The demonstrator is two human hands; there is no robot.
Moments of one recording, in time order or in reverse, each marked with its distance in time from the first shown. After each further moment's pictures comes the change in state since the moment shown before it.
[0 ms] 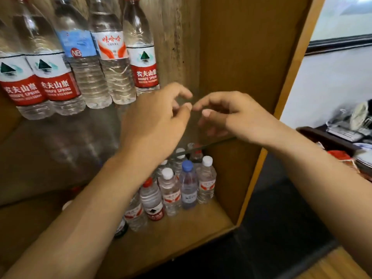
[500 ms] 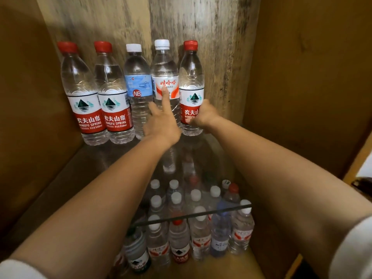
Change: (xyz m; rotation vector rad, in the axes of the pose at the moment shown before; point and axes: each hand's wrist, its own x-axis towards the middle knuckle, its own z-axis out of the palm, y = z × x) left_hand 0.106 -0.114 0.005 0.400 -0.043 -0.457; right_hand 0.215 0.000 0.080 0.166 0.071 0.288
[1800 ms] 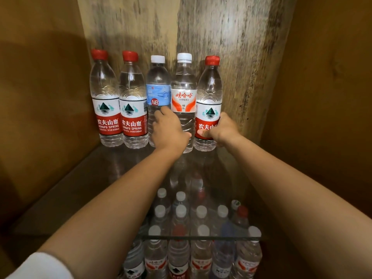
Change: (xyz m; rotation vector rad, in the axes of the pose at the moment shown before) left_hand 0.002 0.003 -0.005 -0.188 0.260 -0.177; right_hand 0.002 0.000 -0.006 0.035 0.042 -0.028
